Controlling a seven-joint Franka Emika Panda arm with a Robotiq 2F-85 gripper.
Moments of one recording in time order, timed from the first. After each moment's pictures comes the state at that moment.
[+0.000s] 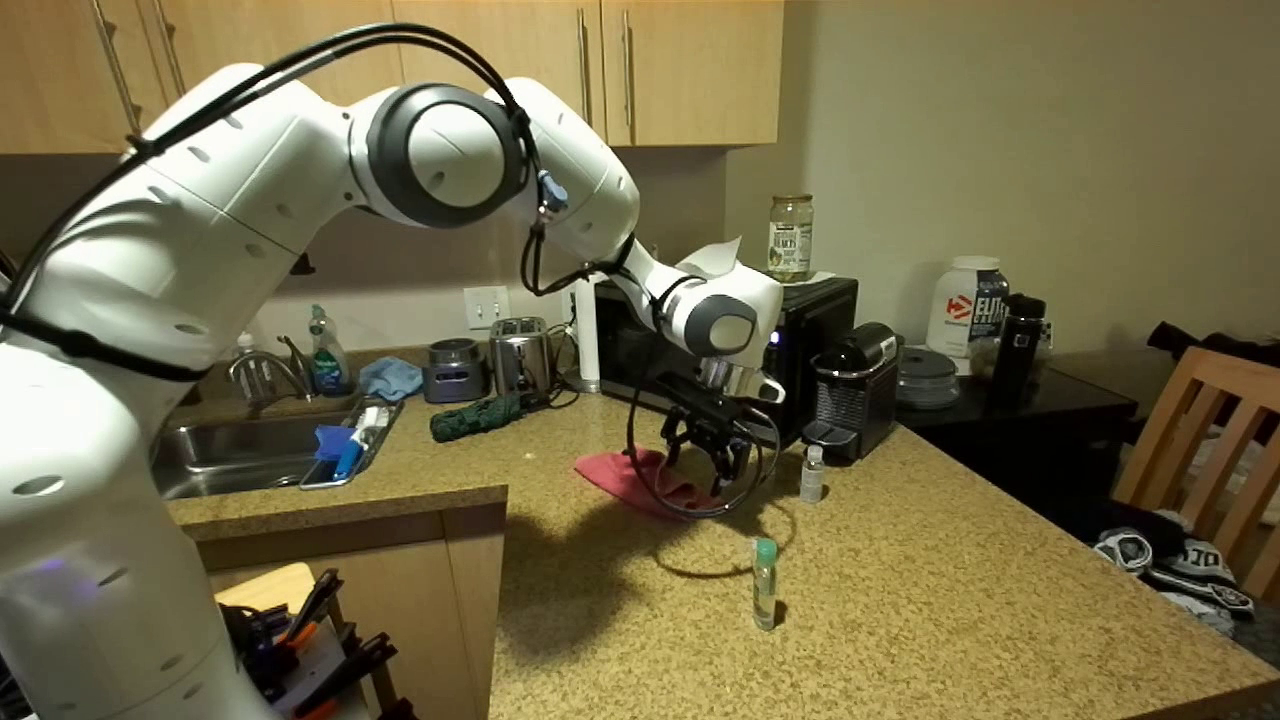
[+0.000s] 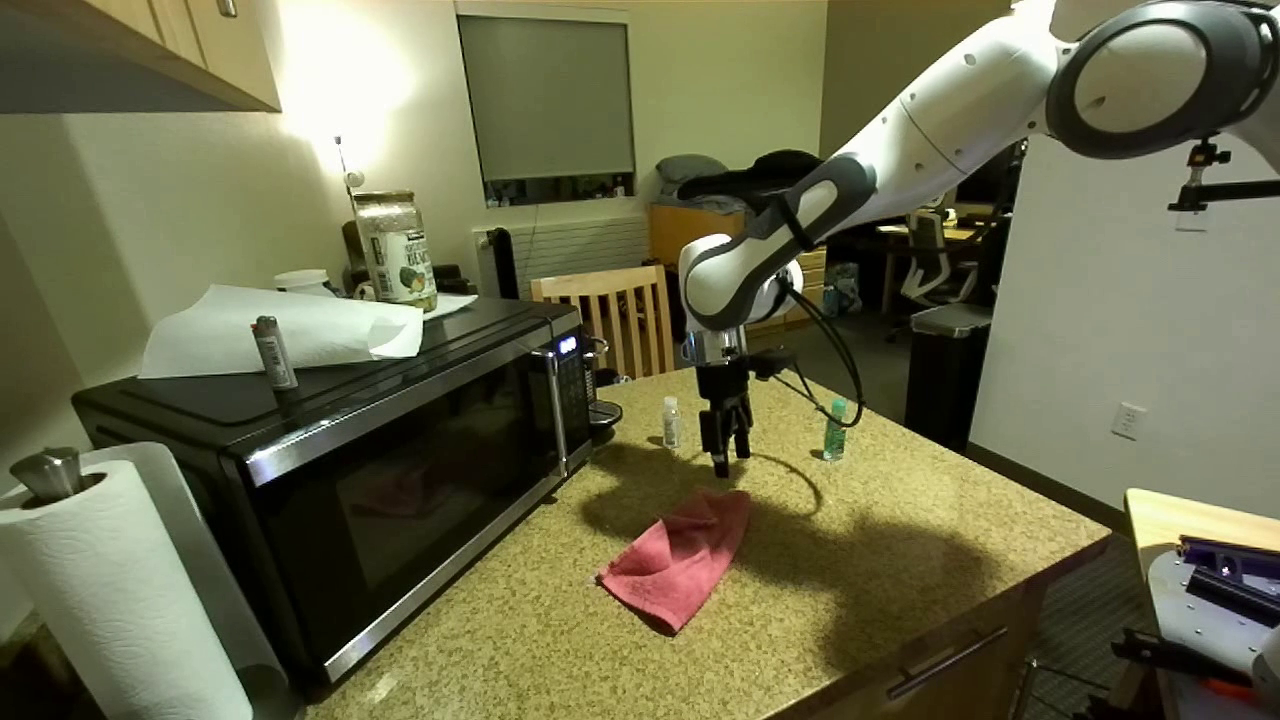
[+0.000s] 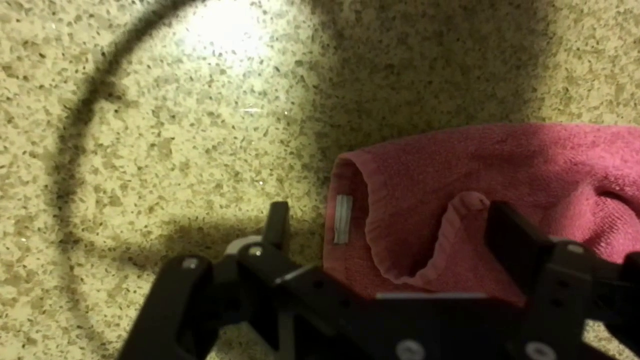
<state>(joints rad) -0.09 0.74 0.03 -1.57 0.14 2.06 -0.25</state>
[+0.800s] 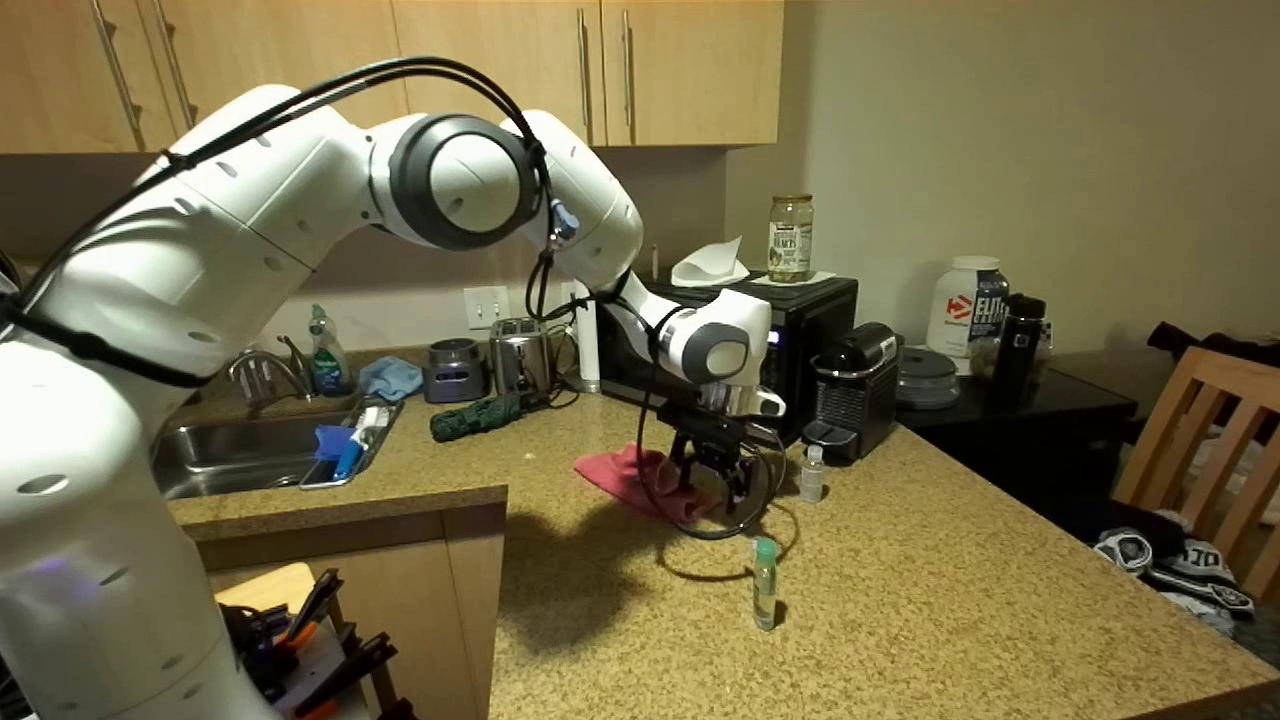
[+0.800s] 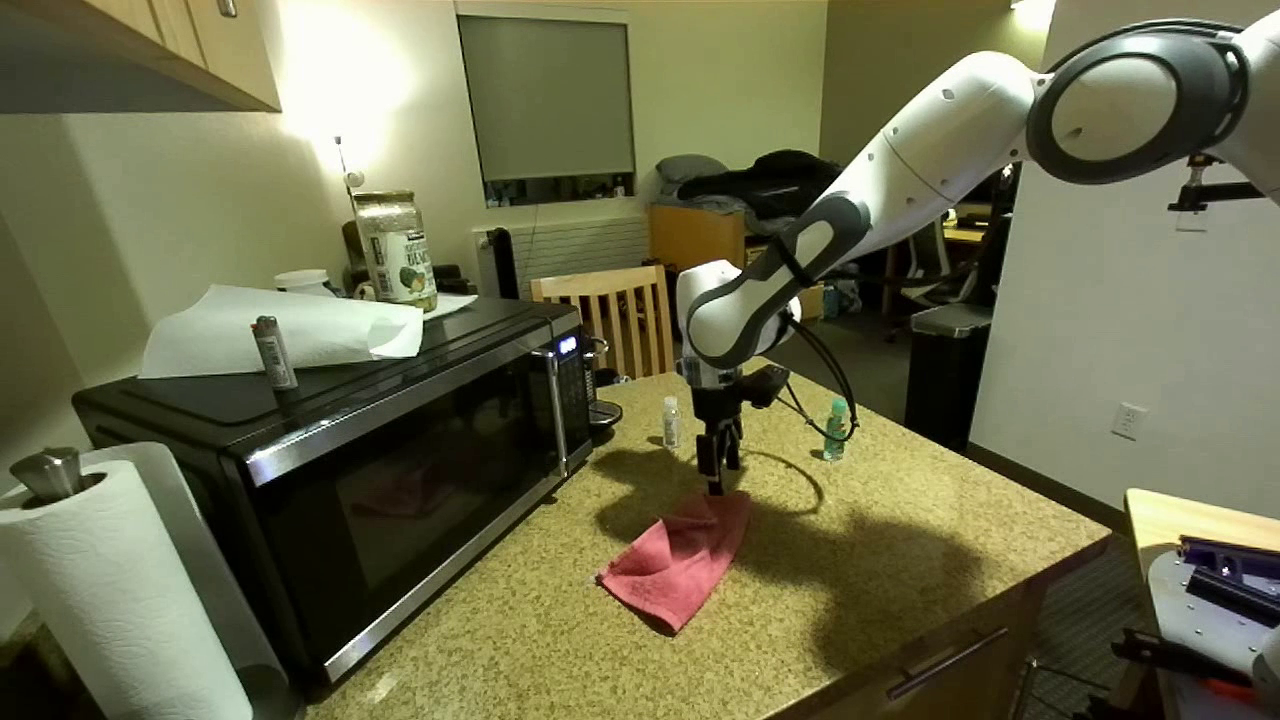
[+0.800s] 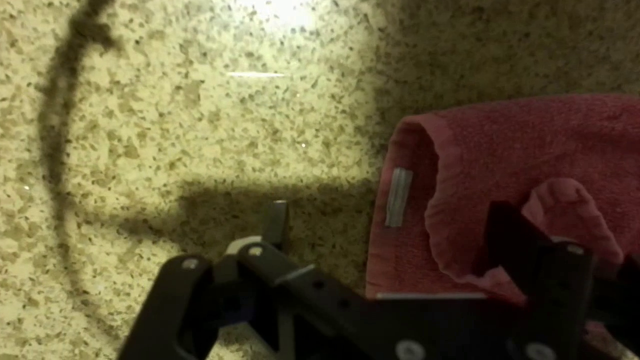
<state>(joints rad) -0.08 0.81 0.03 -1.57 0.06 2.22 -0.25</state>
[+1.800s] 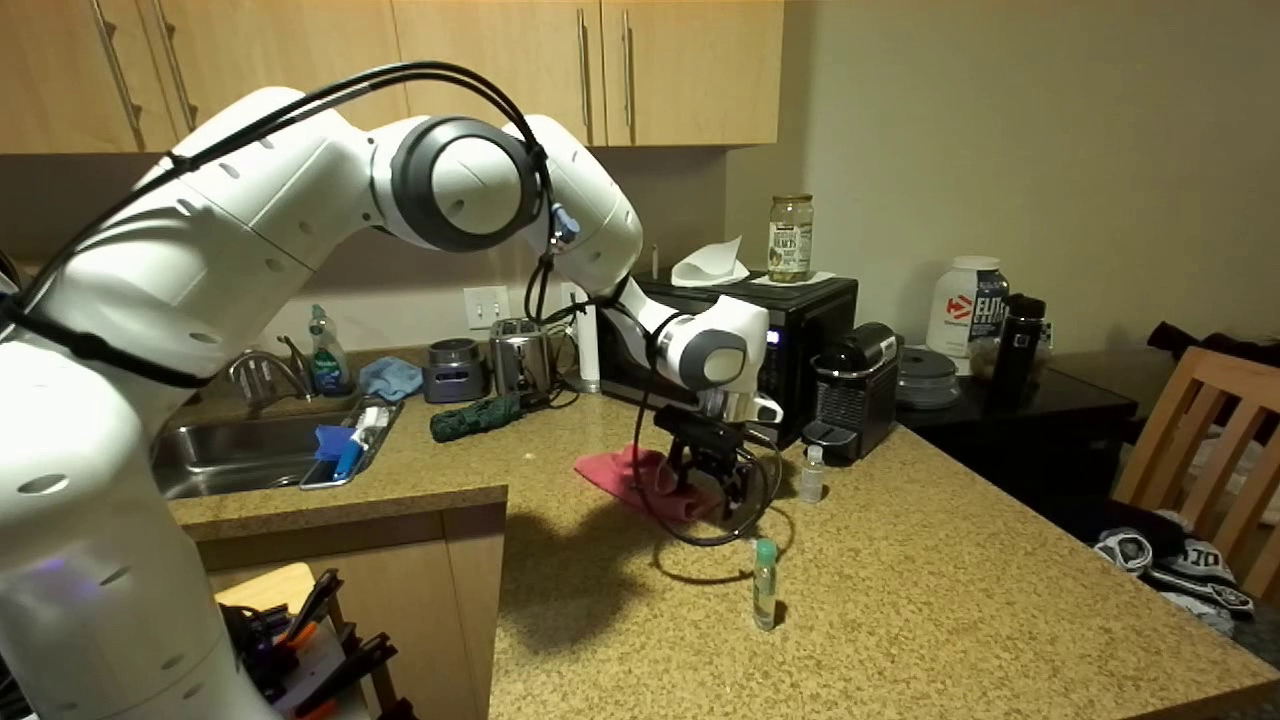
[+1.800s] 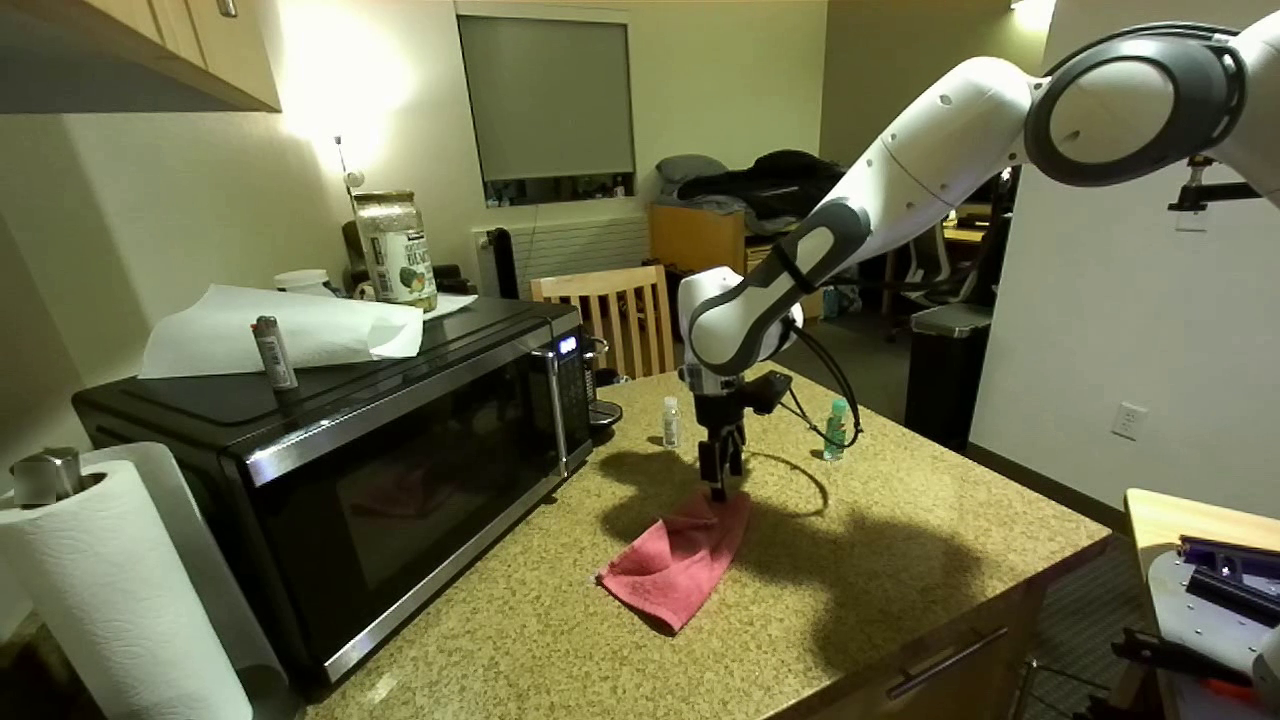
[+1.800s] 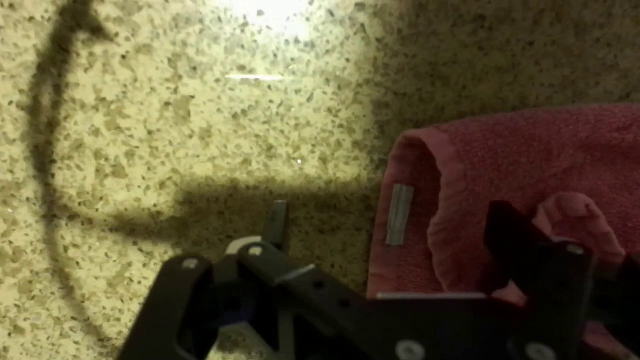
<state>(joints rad) -0.08 0.82 0.03 -1.58 0.06 2.23 -0.24</state>
